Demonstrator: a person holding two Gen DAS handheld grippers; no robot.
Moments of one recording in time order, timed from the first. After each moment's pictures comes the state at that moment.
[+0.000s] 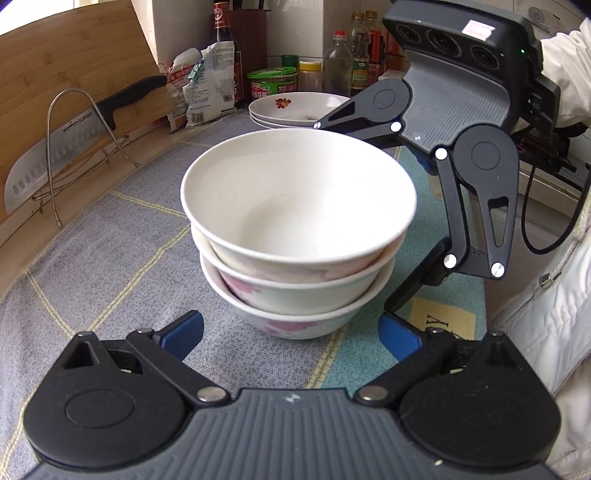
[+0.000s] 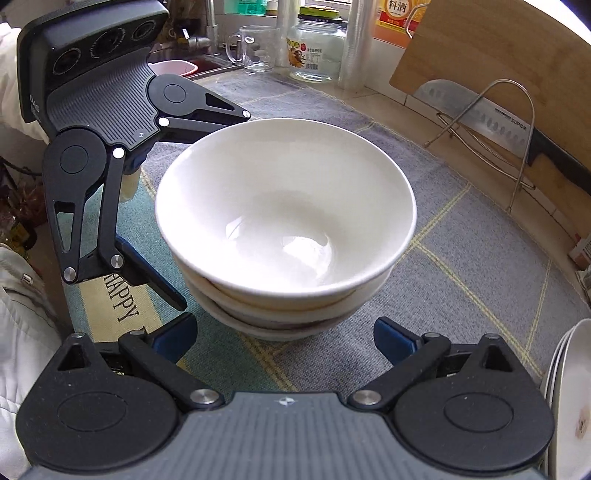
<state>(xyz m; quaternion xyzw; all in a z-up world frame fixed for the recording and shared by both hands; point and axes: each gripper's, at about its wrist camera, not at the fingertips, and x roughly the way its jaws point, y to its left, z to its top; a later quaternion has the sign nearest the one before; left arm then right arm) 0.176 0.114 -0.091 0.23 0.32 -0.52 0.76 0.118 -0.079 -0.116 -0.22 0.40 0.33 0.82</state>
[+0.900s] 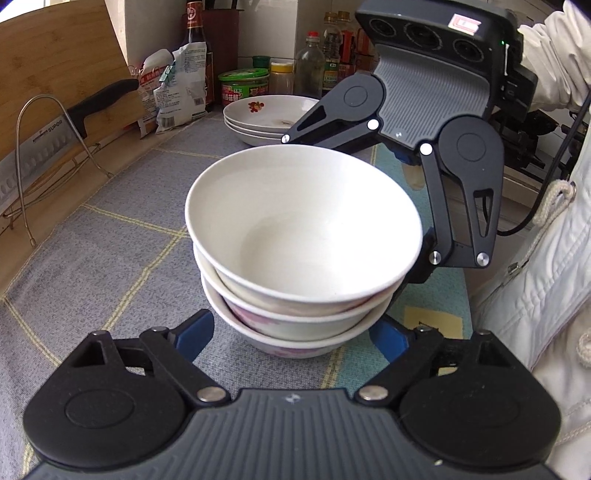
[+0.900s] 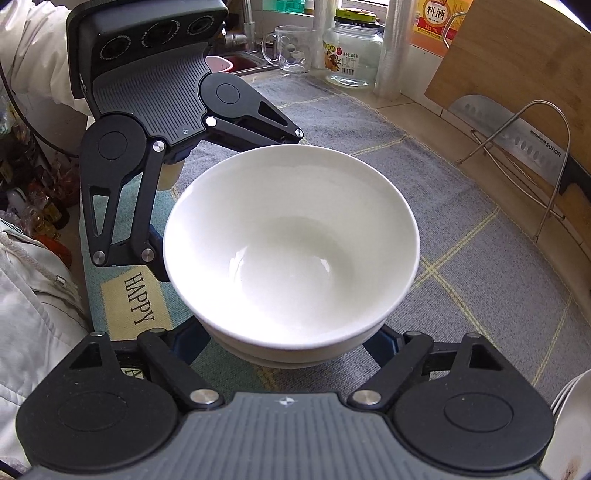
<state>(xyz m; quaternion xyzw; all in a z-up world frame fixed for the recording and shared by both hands) 0.194 0.110 -0.093 0.22 0.33 -0.57 0.72 0.135 -0.076 -0.104 -0.23 0.41 0.39 0.79</state>
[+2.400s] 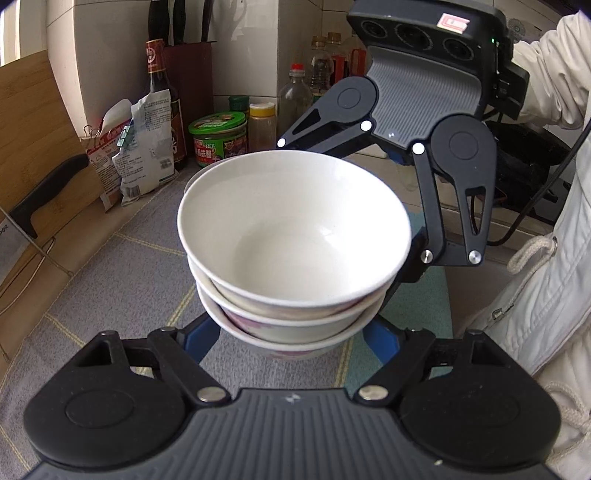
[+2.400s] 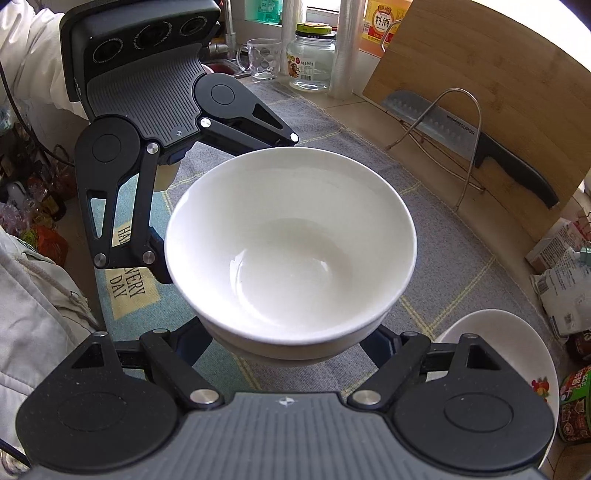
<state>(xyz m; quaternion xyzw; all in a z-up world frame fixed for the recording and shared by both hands) 0.196 -0.007 -0.058 0.23 0.30 -0.58 0.73 0.133 -0.180 -0.056 -0.24 0.40 0.38 0.80</state>
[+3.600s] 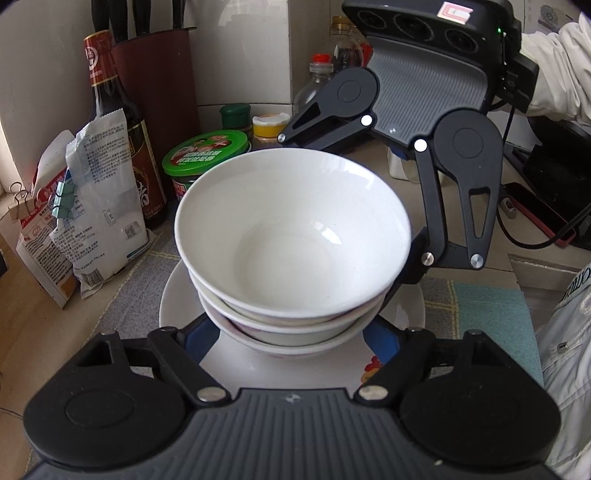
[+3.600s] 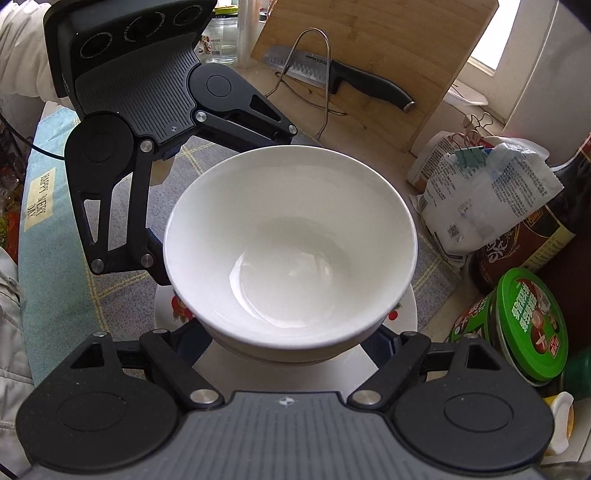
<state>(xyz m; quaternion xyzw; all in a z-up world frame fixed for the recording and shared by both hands) 0.270 -0.162 -0.083 0.26 0.29 -0.58 0.72 0.189 -0.349 -0.066 -0.25 0.41 0.34 0.81</state>
